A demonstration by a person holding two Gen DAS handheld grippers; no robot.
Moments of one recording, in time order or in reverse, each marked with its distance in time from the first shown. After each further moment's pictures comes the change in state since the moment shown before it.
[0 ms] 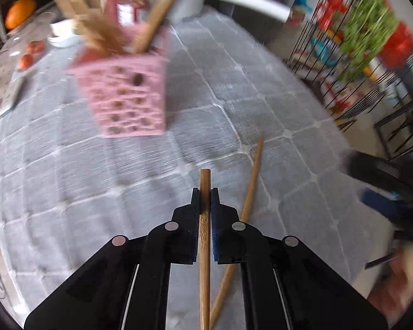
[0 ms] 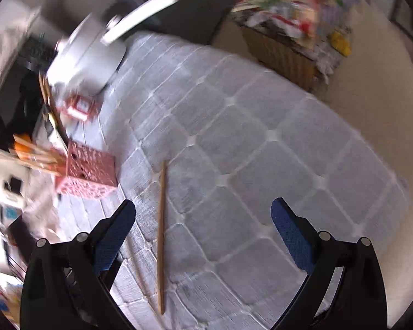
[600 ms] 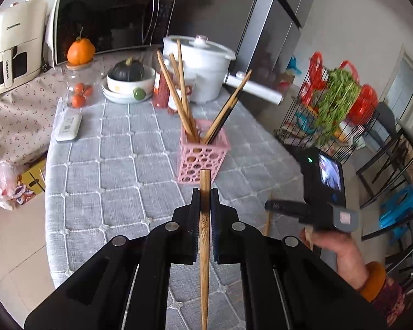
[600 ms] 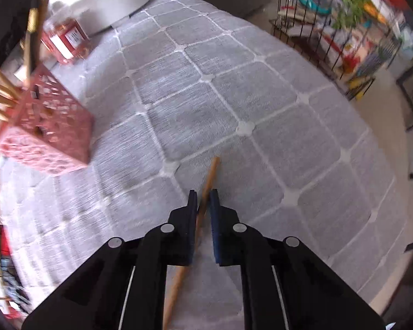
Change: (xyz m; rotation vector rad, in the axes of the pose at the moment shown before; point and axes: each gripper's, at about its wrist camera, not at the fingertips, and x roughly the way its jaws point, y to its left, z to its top) left arm -0.131 0.063 -0.023 -0.047 -0.330 -0.059; right arm 0.052 0.062 -0.018 -0.186 -0.004 -0.168
